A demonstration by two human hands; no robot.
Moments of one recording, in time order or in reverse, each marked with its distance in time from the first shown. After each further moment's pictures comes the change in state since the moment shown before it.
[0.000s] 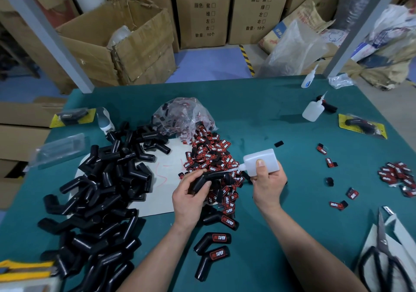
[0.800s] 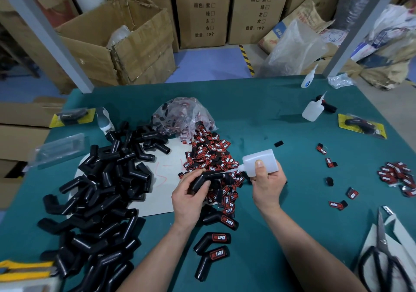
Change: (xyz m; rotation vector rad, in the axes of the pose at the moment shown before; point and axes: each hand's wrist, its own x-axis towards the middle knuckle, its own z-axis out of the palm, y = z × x) left_hand 0.000 -0.002 -0.001 -0.003 0.001 0.031; right_hand -0.002 0.001 -0.001 0.007 -0.001 -0.013
